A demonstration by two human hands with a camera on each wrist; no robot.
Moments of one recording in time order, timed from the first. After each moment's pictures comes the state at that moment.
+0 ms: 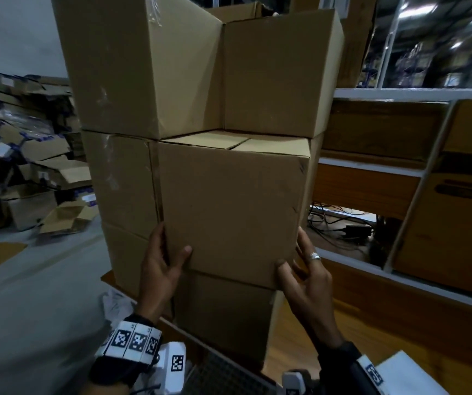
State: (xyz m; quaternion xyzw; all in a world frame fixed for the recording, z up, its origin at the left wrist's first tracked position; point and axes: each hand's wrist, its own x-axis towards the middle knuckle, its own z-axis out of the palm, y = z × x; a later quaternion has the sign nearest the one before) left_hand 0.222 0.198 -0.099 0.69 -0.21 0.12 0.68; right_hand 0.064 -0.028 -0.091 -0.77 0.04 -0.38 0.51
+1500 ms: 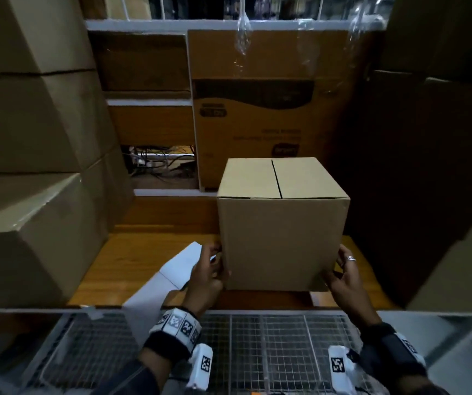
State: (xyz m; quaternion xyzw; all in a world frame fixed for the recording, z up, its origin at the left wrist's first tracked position) left_hand -0.176 -0.147 -0.232 0.65 -0.46 -0.19 0.57; right_hand -0.456 -0.308 -0.224 -0.68 0.34 -0.40 0.51
